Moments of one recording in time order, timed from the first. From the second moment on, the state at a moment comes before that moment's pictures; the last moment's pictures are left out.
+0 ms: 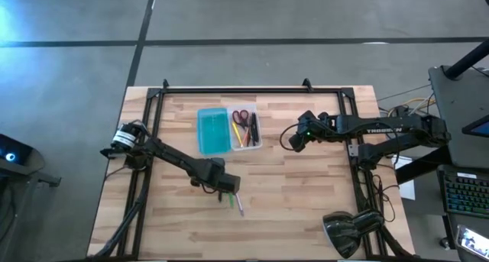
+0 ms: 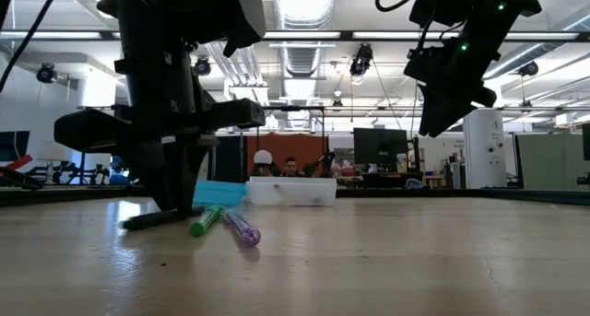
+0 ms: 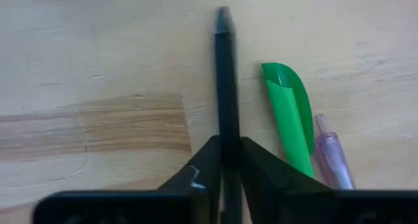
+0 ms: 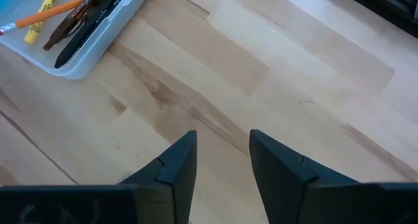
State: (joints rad) left arm -0.27 1.87 1.13 -0.70 -0.14 -1.70; right arm -0.15 1.20 0.78 -0.67 0.39 0.68
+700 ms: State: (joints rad) left arm -0.09 1.68 1.15 -0.30 -0.37 -1.47; right arm -0.15 1.20 0.78 -0.66 0.40 0.68
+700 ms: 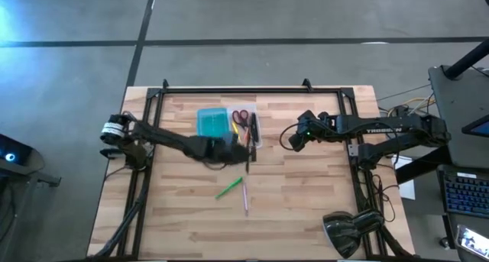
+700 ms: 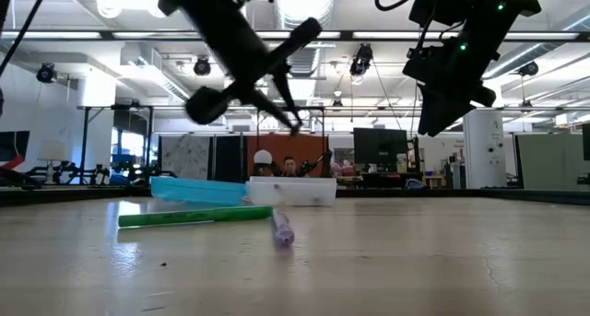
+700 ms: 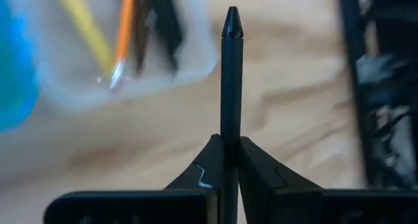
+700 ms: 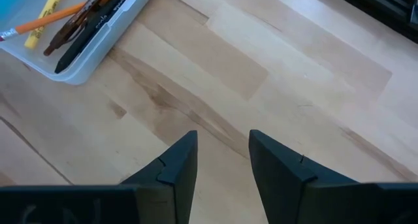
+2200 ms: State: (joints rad) left arm -0.18 1.72 1.30 -0.62 -0.11 -0.57; right arm -0.15 1.20 0.78 -0.67 0.39 0.70
